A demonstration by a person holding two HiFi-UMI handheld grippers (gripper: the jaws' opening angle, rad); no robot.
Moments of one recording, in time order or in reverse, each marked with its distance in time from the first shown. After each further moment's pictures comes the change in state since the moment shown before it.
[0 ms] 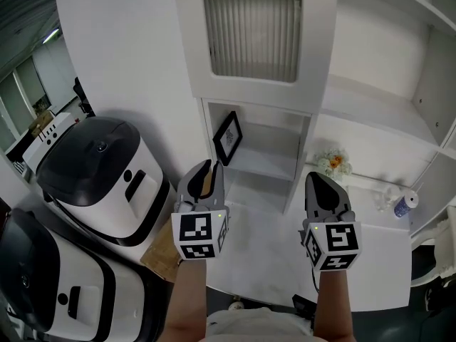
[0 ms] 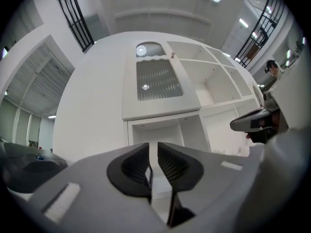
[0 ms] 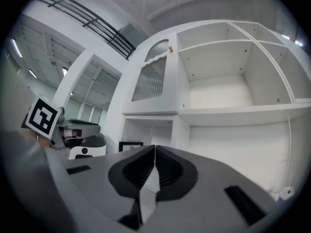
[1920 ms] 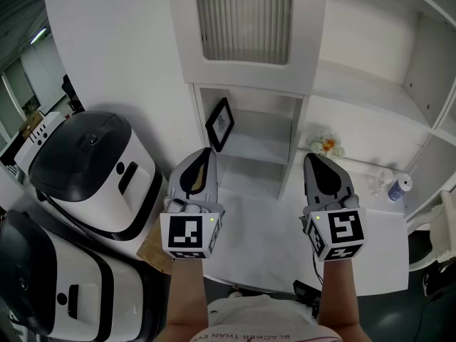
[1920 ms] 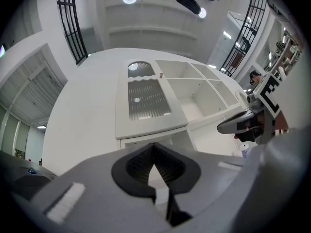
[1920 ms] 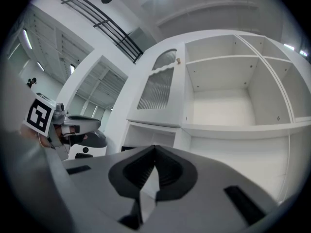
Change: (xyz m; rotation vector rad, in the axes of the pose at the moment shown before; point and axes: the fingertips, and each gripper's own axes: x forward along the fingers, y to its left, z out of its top) left arm -0.032 -0.015 0.037 0.071 -0.183 -0.094; right arm -0.021 0.010 0.026 -0.088 -0.060 0.013
